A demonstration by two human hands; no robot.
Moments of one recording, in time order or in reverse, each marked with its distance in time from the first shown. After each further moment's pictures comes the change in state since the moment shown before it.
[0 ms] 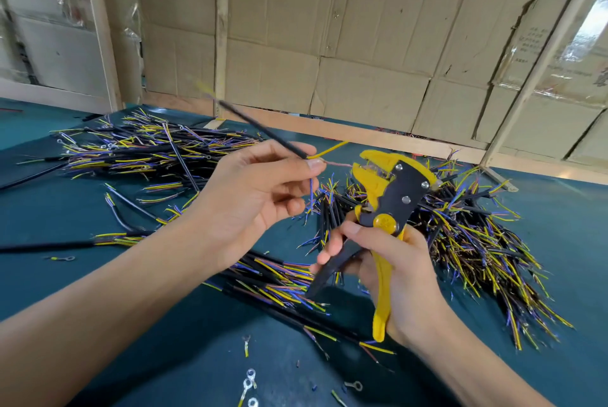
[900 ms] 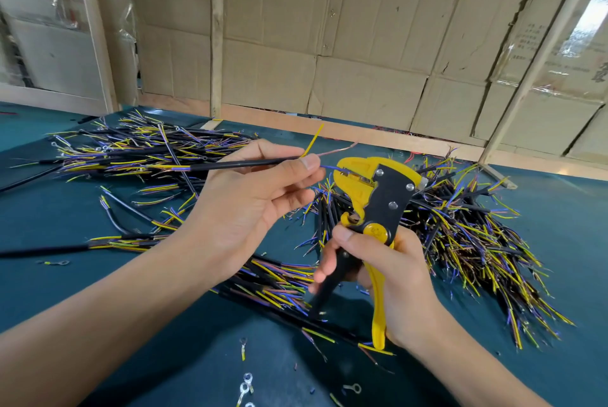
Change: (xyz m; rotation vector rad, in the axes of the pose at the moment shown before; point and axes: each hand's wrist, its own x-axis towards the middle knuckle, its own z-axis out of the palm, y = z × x) left_hand -0.001 -0.009 0.003 -0.110 0.087 0.121; right_hand -0.004 0.003 -0.002 -0.113 -0.119 -0.047
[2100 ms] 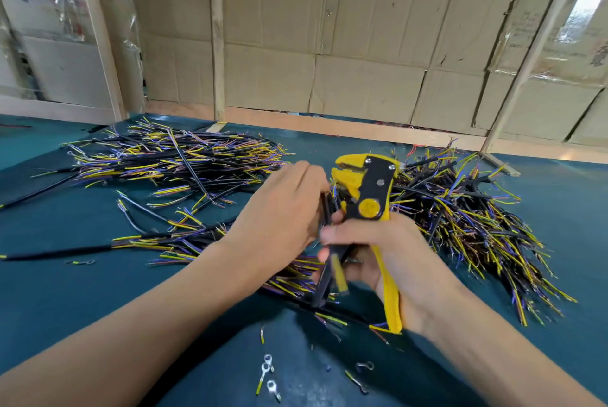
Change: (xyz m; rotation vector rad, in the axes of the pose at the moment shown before) left_hand 0.009 -0.028 -0.014 1.654 -0.334 0.753; right_hand 0.006 -0.022 0.015 0.113 0.078 0.336
